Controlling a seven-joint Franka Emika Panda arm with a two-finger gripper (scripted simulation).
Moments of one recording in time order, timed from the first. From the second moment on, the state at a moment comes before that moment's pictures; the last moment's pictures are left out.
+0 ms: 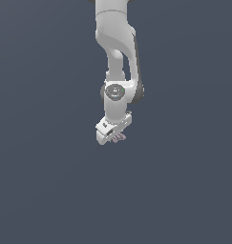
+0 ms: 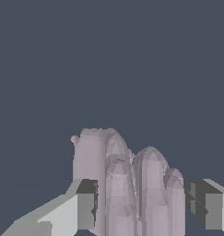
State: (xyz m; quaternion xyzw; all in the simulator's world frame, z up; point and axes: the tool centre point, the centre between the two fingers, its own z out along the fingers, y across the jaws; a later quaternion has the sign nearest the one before) arm -0.043 -0.001 0.054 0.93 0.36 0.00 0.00
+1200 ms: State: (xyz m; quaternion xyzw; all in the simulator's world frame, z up) arm -0.020 0.055 0.181 0.93 0.36 0.00 0.00
